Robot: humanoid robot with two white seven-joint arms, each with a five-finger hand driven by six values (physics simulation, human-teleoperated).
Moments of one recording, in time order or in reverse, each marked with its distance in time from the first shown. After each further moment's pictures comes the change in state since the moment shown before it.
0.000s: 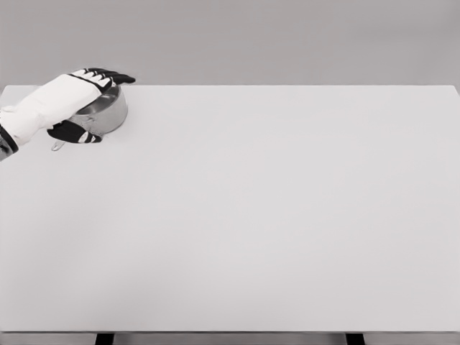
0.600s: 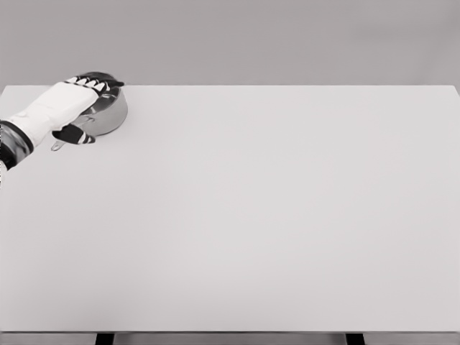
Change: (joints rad) left arm -0.005 -0.102 -0.013 0.100 -0.189 0.102 0.005; right arm 0.000 0.000 0.000 0.000 0.000 0.000 0.000
